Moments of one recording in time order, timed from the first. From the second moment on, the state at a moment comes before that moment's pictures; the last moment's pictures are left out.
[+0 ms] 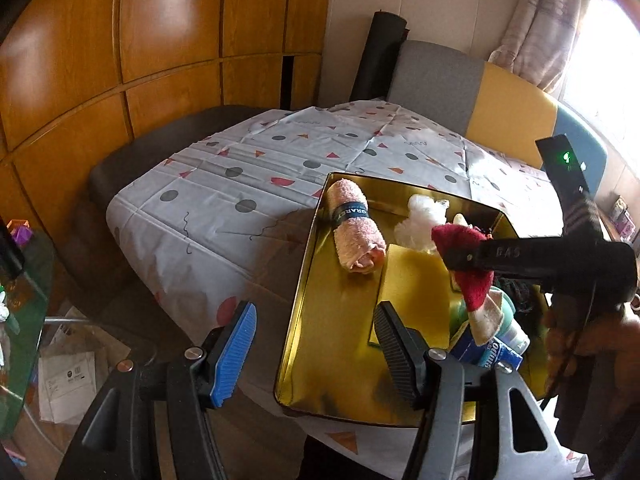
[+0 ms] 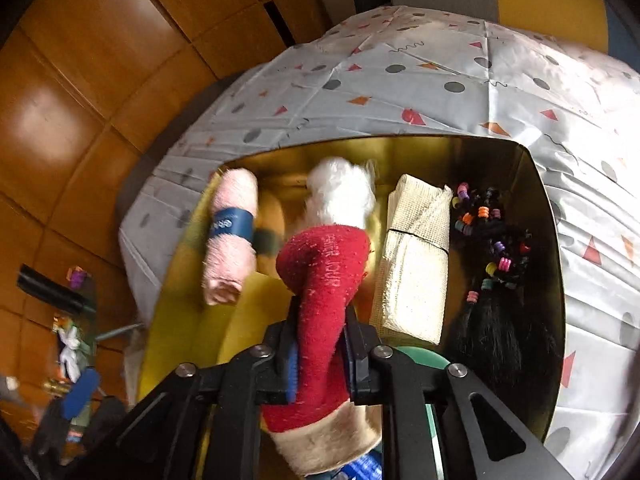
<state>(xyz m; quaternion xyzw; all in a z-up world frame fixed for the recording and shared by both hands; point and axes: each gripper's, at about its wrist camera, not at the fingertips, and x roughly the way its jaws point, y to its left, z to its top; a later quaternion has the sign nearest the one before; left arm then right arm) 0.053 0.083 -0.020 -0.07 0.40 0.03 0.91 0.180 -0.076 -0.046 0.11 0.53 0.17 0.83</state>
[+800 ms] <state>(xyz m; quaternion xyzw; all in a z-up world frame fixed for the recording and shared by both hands) 0.044 0.079 -0.009 -0.06 0.38 0.03 0.92 0.156 -0.087 -0.039 0.08 0.51 0.16 0.84</state>
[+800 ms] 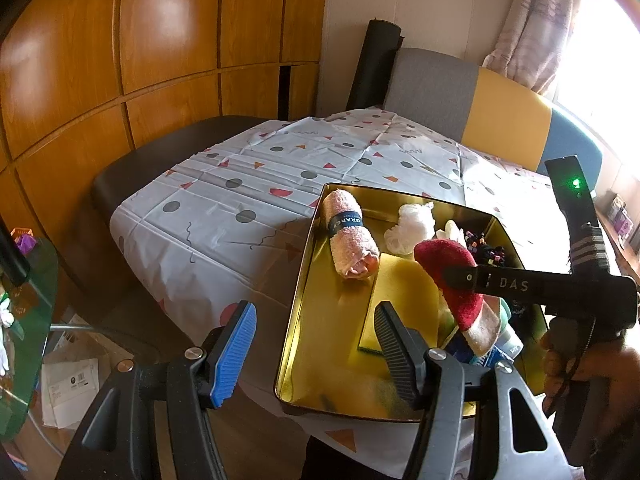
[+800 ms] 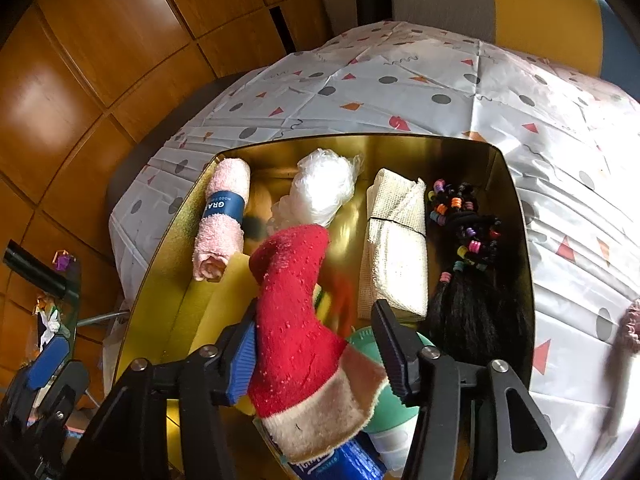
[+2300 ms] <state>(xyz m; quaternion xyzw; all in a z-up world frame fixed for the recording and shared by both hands) 0.037 0.042 -0.001 0.00 0.38 0.00 0.93 0.099 -0.196 0.015 0.09 0.41 0.08 0.90</state>
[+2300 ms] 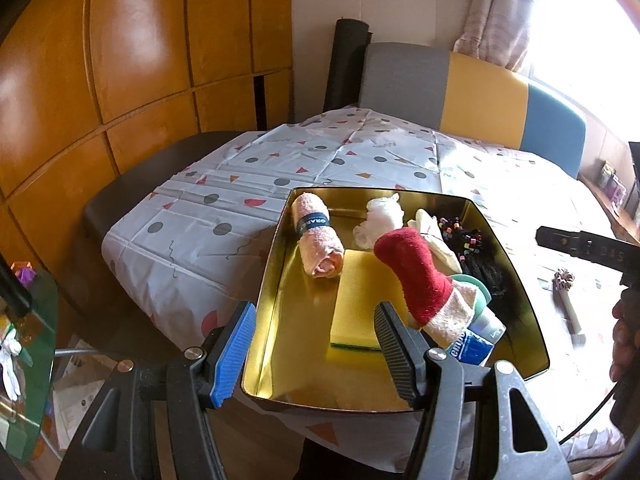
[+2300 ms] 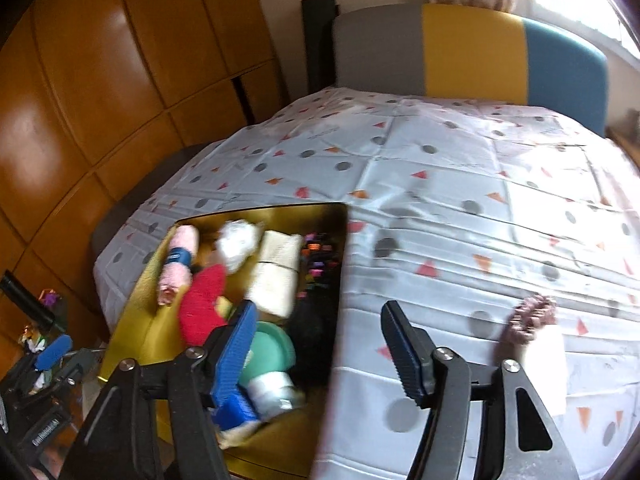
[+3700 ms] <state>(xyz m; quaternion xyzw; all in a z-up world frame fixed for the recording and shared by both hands) 0.051 -0.123 0.020 0.08 0.39 -0.20 0.89 0.027 -0.481 -0.045 0.28 0.41 -0.22 0.84</state>
